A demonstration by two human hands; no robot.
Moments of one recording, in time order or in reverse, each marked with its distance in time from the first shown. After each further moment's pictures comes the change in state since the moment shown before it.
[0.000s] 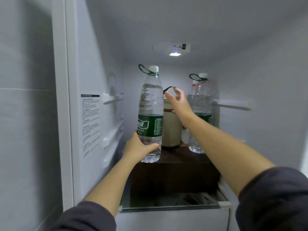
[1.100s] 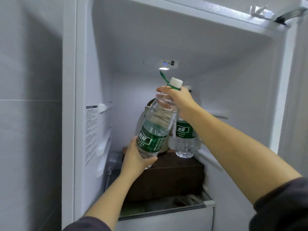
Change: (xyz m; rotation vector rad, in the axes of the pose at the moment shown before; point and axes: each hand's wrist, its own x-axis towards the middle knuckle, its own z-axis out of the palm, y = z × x) left_hand -0.017 -0.007 0.019 -0.213 -0.007 0.274; right_hand -0.030 -0.094 -0.020 0.188 0.039 0.044
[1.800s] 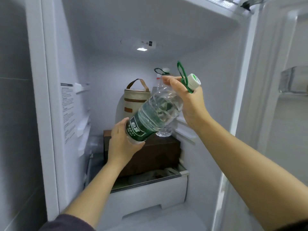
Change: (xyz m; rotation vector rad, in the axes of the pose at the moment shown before) left_hand -0.035 0.030 0.010 0.204 0.122 0.321; right_hand -0.125 -0.009 -0.046 -0.068 0.180 -0.320
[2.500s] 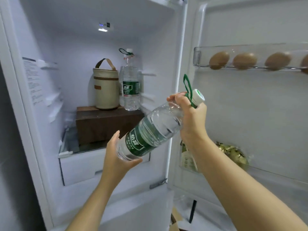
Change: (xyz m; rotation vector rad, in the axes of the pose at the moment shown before) left_hand -0.188 0.129 0.003 -0.411 -0.204 -0.231; right_hand -0.163 -0.078 -0.122 0.070 0.308 0.131
